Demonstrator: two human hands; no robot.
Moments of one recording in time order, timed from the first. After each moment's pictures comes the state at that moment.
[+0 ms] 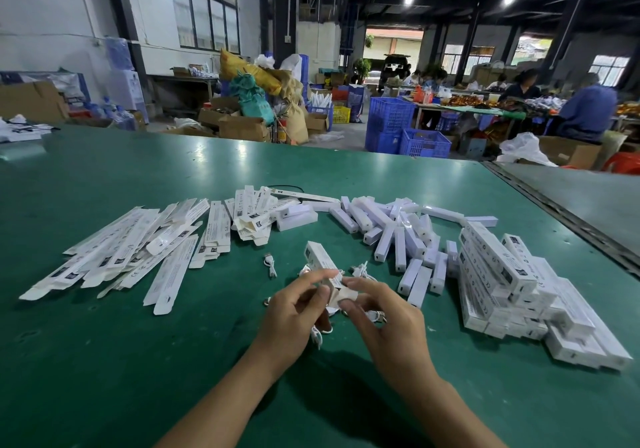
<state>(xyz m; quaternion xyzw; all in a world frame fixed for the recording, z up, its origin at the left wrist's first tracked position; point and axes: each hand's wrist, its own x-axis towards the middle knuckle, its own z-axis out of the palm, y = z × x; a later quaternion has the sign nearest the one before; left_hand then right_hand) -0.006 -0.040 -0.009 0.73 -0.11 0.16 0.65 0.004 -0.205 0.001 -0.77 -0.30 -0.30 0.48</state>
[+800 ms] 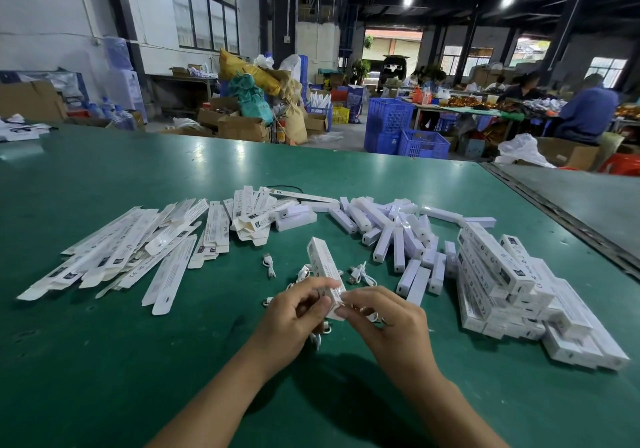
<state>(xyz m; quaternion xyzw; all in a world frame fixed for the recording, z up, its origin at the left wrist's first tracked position) -0.002 -0.029 -0.016 0.77 -0.15 0.11 0.62 0.009 -0.210 0.000 -0.76 -0.34 -0.31 0.46</state>
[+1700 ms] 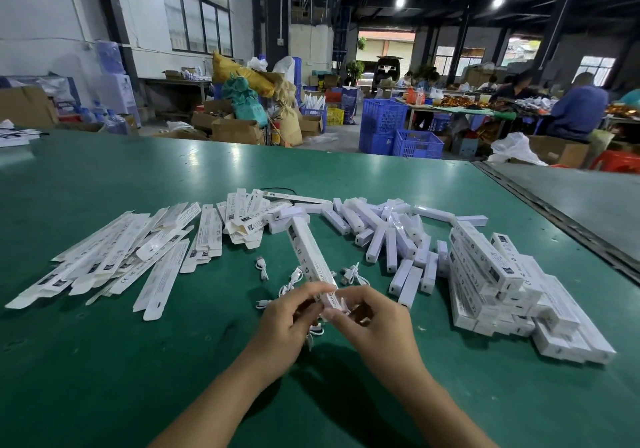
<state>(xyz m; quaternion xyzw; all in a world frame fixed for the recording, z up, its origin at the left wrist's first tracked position) -0.007 -0.038 -0.015 0.79 -0.15 0.14 0.57 0.005 -0.206 0.002 -0.81 -0.19 -0.14 0.53</state>
